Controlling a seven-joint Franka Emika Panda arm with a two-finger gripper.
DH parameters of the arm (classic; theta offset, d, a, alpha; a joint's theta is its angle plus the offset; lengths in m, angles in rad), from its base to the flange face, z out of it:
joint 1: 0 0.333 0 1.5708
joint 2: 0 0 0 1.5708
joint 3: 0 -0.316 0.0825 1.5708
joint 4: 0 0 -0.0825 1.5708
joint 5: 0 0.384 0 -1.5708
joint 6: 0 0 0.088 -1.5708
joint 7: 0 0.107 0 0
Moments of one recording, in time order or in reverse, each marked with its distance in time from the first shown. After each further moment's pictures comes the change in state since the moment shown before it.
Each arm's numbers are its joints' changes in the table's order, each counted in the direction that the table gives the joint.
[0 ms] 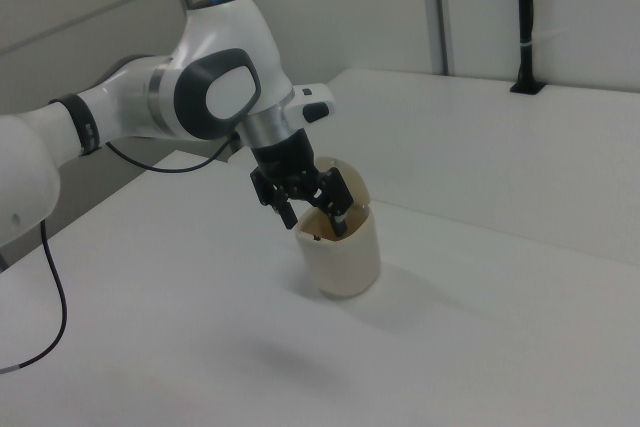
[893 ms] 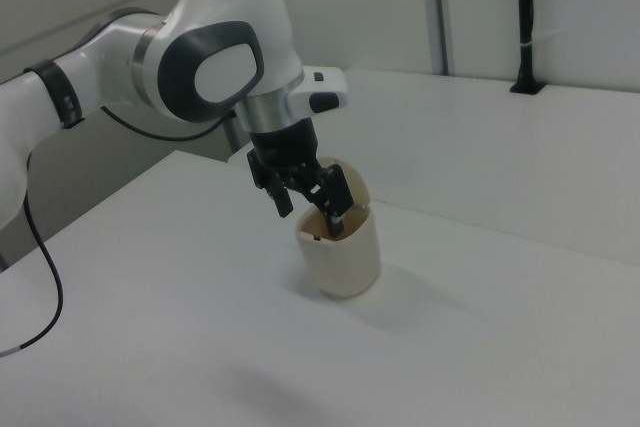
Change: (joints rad) arm -0.082 0.088 0.033 -0.021 0.129 0.116 -0.002
